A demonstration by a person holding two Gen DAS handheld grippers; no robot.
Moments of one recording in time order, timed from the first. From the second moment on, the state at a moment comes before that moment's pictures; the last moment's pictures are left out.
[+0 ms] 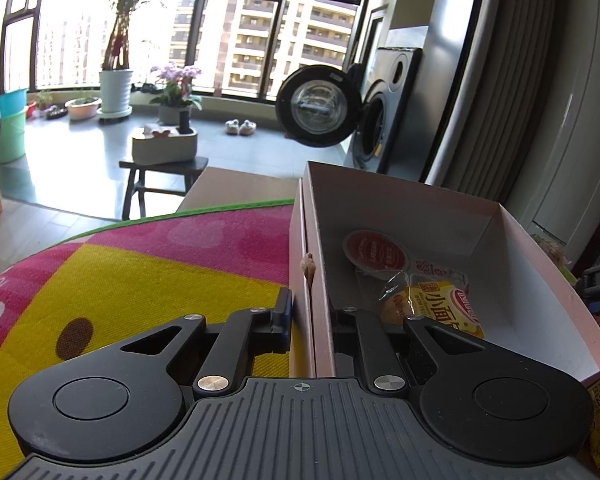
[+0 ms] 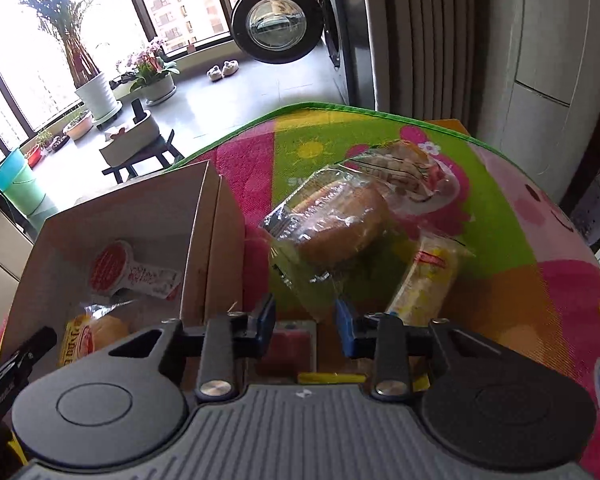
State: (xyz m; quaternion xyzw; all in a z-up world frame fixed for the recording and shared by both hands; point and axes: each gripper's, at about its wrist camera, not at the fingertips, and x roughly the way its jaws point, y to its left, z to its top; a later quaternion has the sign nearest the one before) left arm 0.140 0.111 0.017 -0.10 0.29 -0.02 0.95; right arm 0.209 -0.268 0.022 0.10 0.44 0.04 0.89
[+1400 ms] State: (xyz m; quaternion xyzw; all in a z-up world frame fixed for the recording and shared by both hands) left arm 0.136 0.109 0.020 -0.10 0.29 -0.02 0.95; right arm -0.015 -0.267 0.050 -0.03 0.41 0.12 0.90
